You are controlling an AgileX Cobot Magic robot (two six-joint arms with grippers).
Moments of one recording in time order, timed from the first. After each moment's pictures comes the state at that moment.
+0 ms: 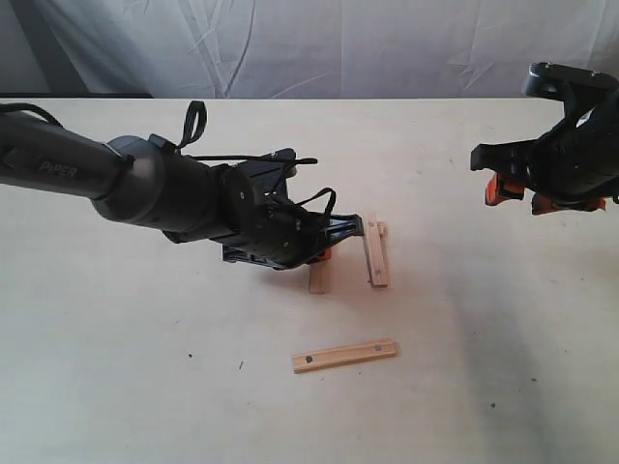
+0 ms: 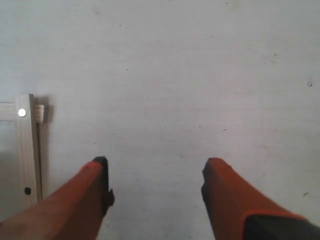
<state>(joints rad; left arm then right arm) -0.55 2.06 -1.12 -0.70 0.09 -0.04 0.12 1.64 -0.95 0.25 0.52 0.02</state>
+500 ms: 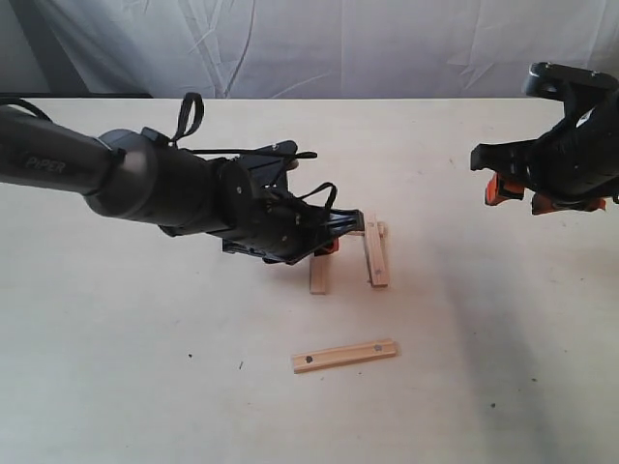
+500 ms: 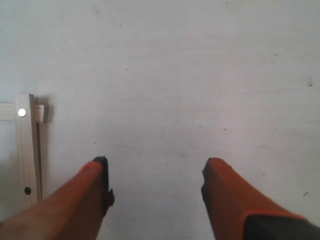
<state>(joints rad) -0.55 2.03 -1.12 -0.66 0.09 -0.04 0.12 1.64 -0.95 0.25 0.52 0.02</state>
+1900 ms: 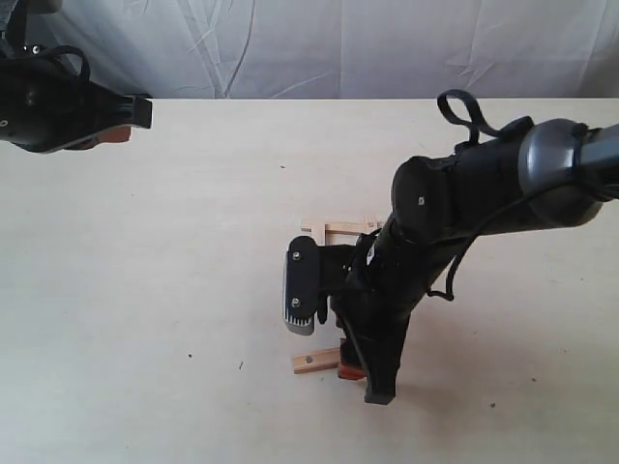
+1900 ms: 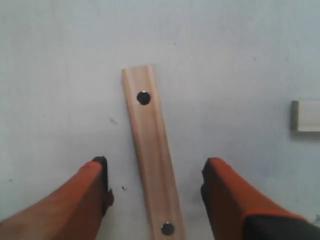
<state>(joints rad) -0.17 1.30 -0.94 -0.22 0.50 0.02 0.71 1.85 -0.95 0.40 0.60 -1.19</state>
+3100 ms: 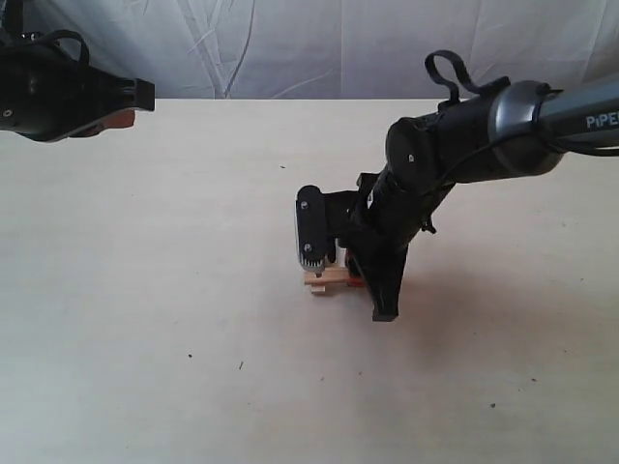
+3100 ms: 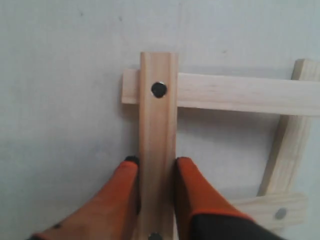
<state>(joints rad) -0.17 1.30 -0.94 -0.25 0.45 0.02 0.60 1.98 -1.14 0.17 0.54 -1.20</state>
